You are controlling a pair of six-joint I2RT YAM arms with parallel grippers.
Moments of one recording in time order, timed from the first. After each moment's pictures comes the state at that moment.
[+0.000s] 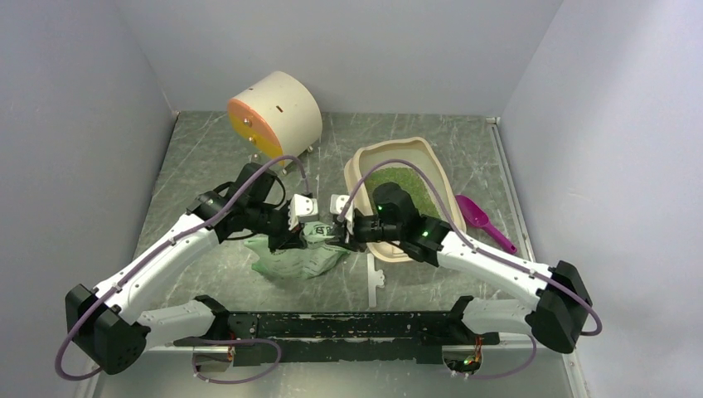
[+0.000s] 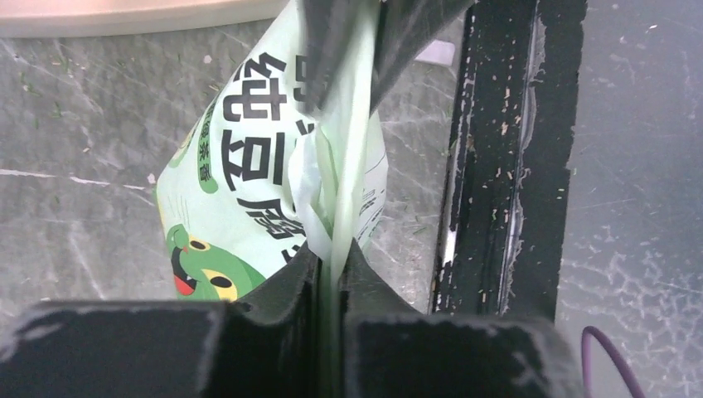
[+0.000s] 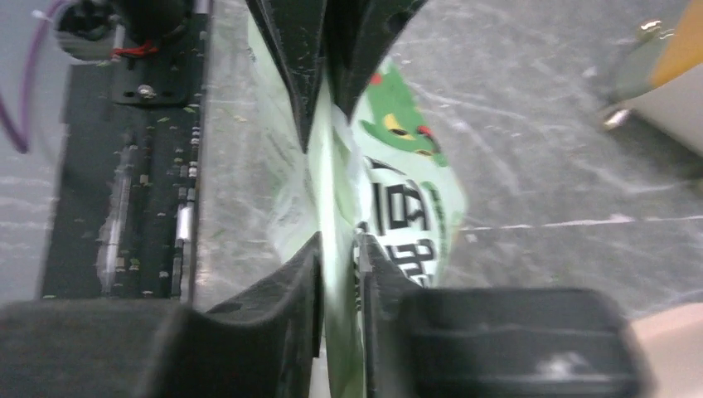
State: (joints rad) left arm -0.60 1.13 1.00 -0.81 0.69 0.56; right arm 0.90 1.20 0.83 -0.07 -0.54 -0.37
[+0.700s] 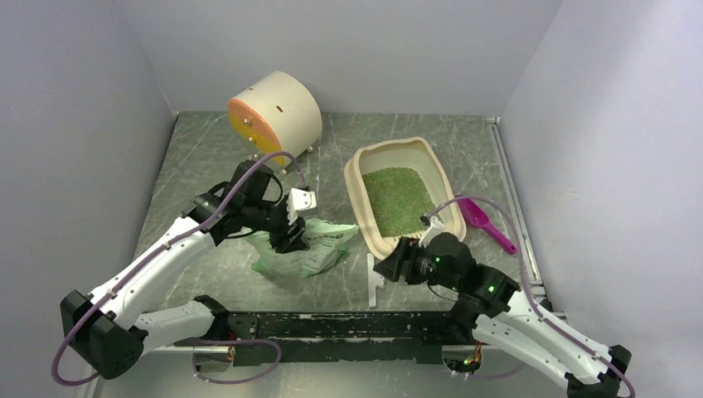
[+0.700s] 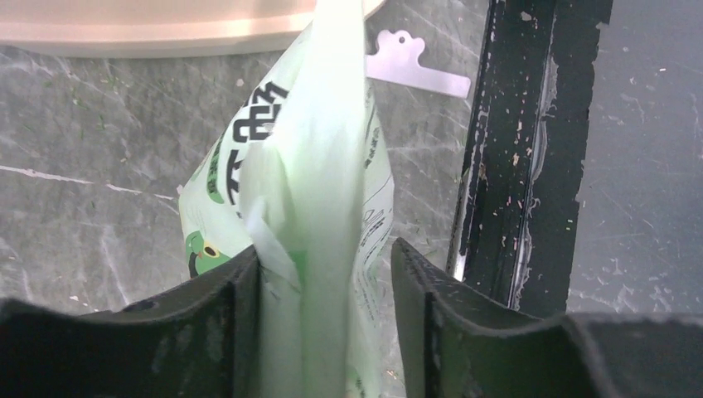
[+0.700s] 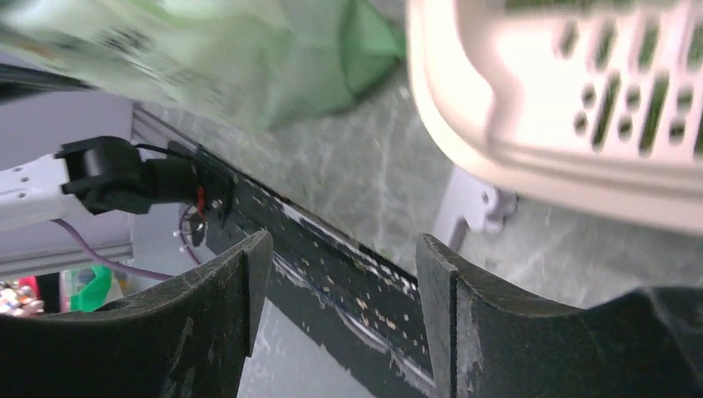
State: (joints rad) left arm -0.59 1.10 1.00 -0.74 0.66 0.49; right arm 0.87 0.49 0.50 -0.51 -0.01 0.82
